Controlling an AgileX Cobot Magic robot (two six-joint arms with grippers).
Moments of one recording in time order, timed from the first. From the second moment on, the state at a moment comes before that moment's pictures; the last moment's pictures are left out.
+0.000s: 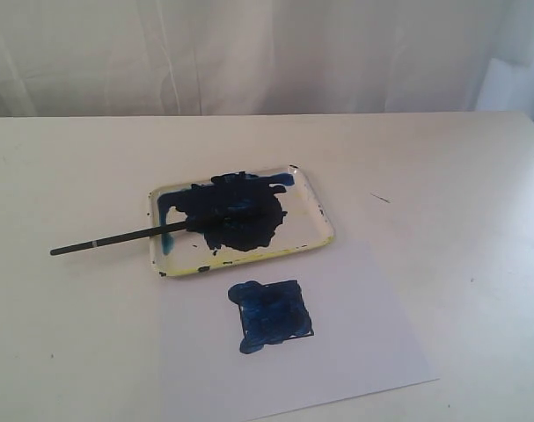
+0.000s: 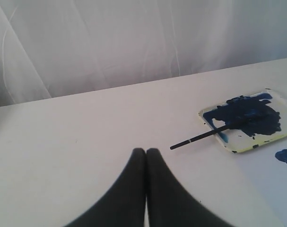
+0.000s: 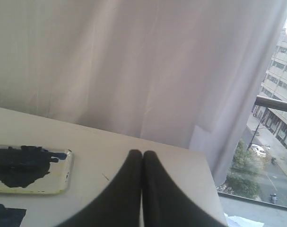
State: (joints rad) left arm -0.01 0.00 -1.02 -0.05 1.28 0.16; right arm 0.01 0.00 -0.91 0.10 1.01 -0.20
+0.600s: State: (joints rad) left arm -0.01 0.01 -0.33 -0.05 0.63 0.09; right arm 0.01 0.00 -0.33 0.10 0.36 -0.20
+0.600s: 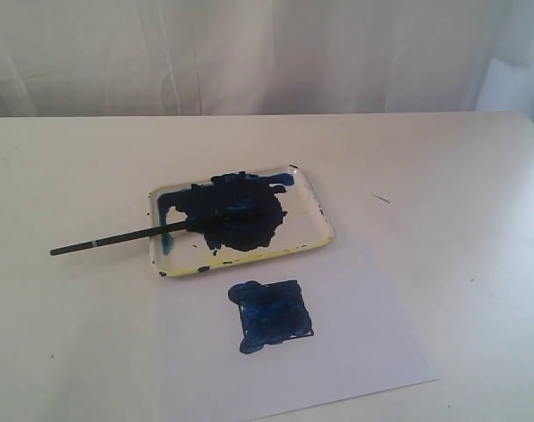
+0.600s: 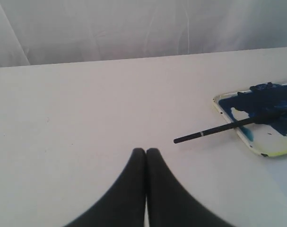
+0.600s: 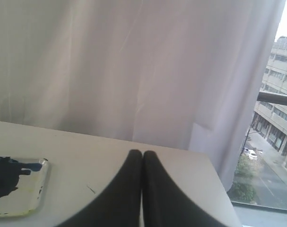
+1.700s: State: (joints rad) left arm -0.01 0.01 0.02 -0.05 0.31 0.10; right arm 0.01 0.00 -0.01 0.10 0.21 -0.20
